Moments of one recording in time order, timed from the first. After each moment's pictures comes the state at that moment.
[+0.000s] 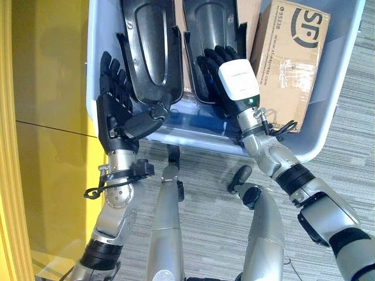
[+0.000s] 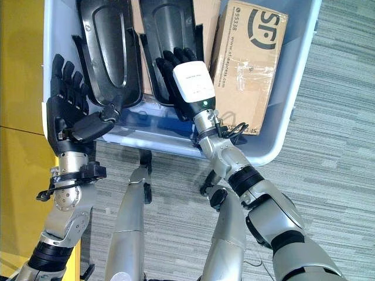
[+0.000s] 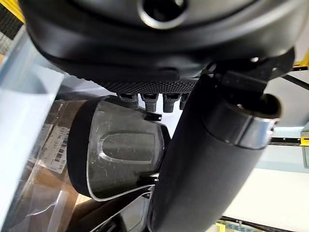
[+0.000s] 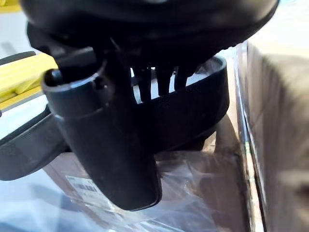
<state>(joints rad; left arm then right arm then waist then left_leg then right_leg) -0.23 0.42 -0.14 -0.25 -0.47 -0.23 0.47 -0.94 -0.39 0.61 0.59 -0.71 0.02 -0.51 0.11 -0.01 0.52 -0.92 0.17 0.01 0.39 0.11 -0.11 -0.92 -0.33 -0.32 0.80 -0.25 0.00</state>
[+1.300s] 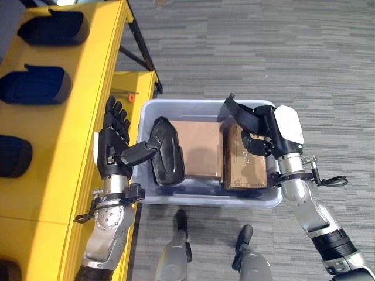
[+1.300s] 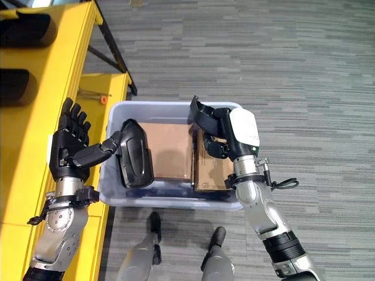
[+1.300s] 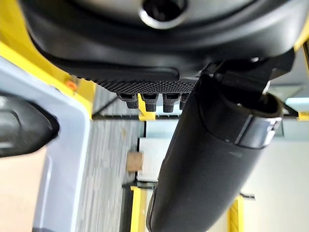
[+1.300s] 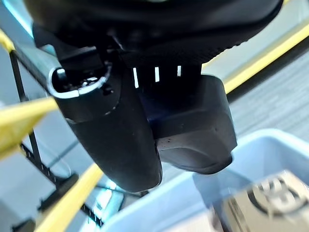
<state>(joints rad) -0.01 0.41 -0.05 -0.26 -0.47 -0.16 0.33 -0.31 -0.52 0.20 -0.08 -0.50 0.00 -0.30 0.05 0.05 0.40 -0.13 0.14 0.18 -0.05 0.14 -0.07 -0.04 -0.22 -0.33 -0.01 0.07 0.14</state>
